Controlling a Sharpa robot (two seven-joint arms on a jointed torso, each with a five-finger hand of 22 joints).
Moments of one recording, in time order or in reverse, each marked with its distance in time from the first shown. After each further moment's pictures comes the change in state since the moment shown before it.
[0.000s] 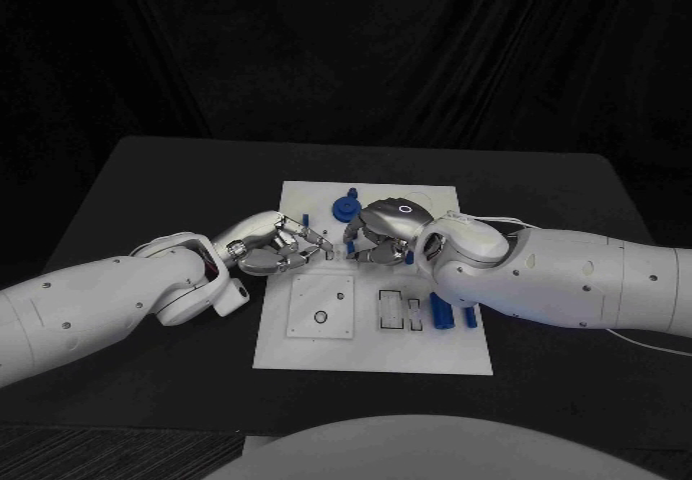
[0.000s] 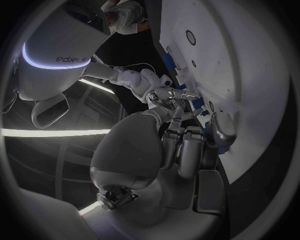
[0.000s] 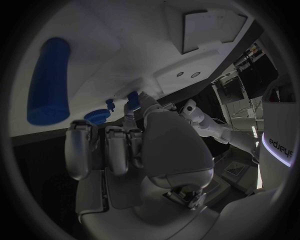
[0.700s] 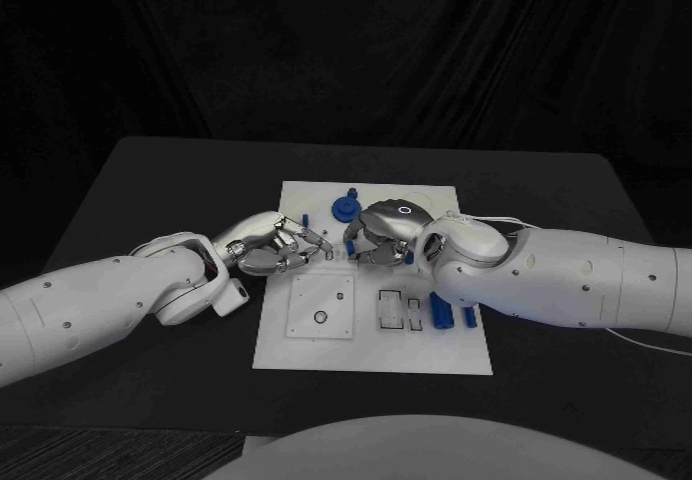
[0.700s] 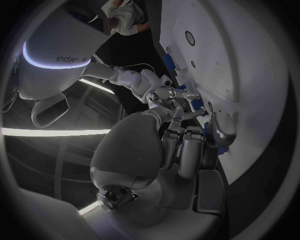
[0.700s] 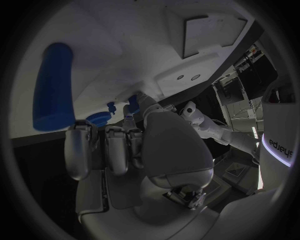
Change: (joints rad) left arm 0.000 0.003 0.000 -0.008 0.000 0.010 0.000; left_hand 0.000 0.000 0.003 -0.003 0.000 0.000 0.000 0.000 0.000 0.000 0.000 0.000 0.000 0.000 0.000 0.000 0.000 0.000 -0.003 0.004 -0.004 -0.001; right arm 0.000 0.000 -0.002 -0.004 -0.002 0.017 0.000; right_hand -0.005 -0.005 0.000 0.000 -0.008 -0.081 0.005 -0.066 -0.053 0.004 0.004 0.000 0.000 -0.001 0.006 0.000 0.000 0.000 0.004 0.004 -0.005 0.000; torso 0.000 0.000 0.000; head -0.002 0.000
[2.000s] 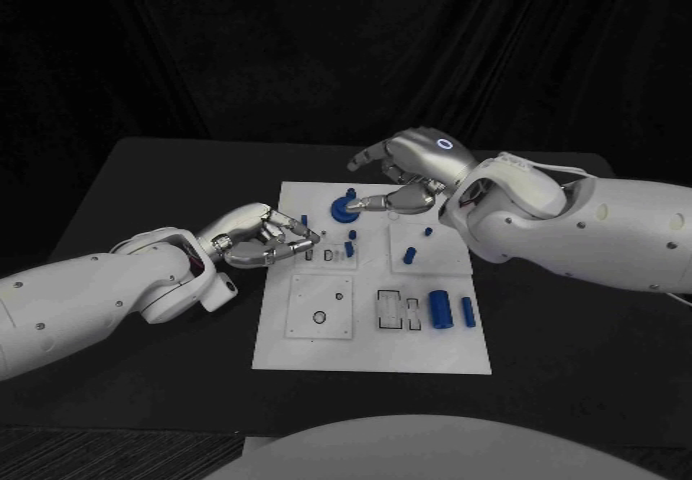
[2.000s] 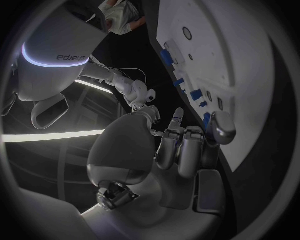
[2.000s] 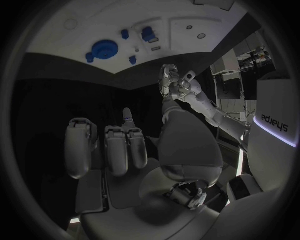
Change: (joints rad) left arm 0.035 -0.050 -0.001 0.043 -0.001 -0.050 -0.019; left_hand -0.191 -0.014 -0.178 0.103 -0.412 0.027 -0.005 -0.011 0.004 -0.002 0.002 0.000 0.000 0.000 0.007 0.000 0.000 0.000 -0.009 0.002 -0.020 0.001; right arm 0.188 -0.157 0.000 0.136 0.048 -0.177 0.123; right_hand -0.343 -0.065 -0.082 0.175 -0.174 -0.084 -0.012 -0.009 -0.138 0.000 0.000 0.000 0.000 0.000 0.000 0.000 0.000 0.000 -0.004 0.004 -0.022 0.001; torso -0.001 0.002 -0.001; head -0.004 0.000
